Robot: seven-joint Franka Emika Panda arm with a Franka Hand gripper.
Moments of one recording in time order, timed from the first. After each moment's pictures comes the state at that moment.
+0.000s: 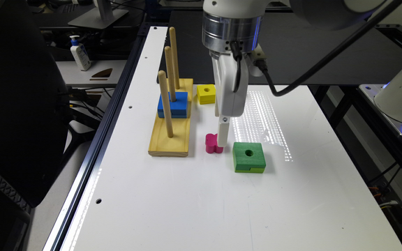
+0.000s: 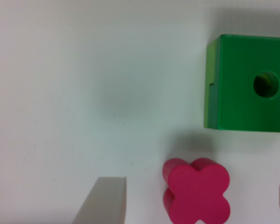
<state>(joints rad) 0.08 0.29 0.14 -2.30 0.05 2.61 0.94</state>
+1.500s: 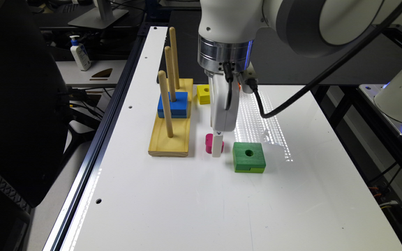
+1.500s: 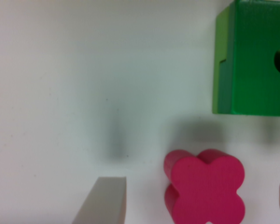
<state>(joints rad) 0.08 0.38 0.14 -2.28 0.05 2.68 0.94</state>
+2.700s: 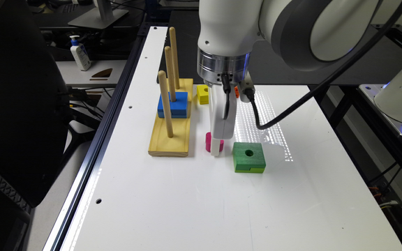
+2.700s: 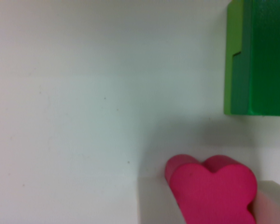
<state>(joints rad) 0.08 0.43 0.14 -2.27 0.05 2.72 0.94</state>
